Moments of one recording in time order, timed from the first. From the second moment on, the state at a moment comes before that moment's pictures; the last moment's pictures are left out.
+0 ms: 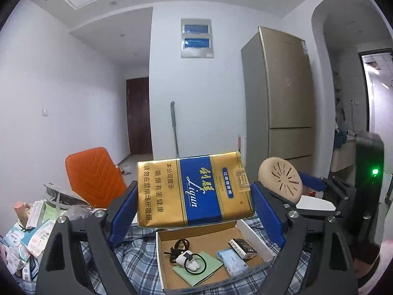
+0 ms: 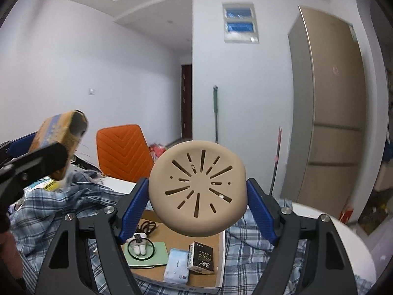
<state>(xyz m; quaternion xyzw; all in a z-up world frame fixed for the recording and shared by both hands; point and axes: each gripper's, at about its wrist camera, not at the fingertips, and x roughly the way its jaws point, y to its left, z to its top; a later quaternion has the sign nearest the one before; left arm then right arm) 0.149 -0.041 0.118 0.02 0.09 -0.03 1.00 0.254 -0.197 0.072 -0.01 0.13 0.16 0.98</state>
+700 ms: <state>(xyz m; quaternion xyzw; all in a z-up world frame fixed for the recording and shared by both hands) 0.269 -0.029 0.034 0.00 0.25 -0.02 0.97 0.310 -0.168 -0.034 -0.04 0.32 0.24 0.92</state>
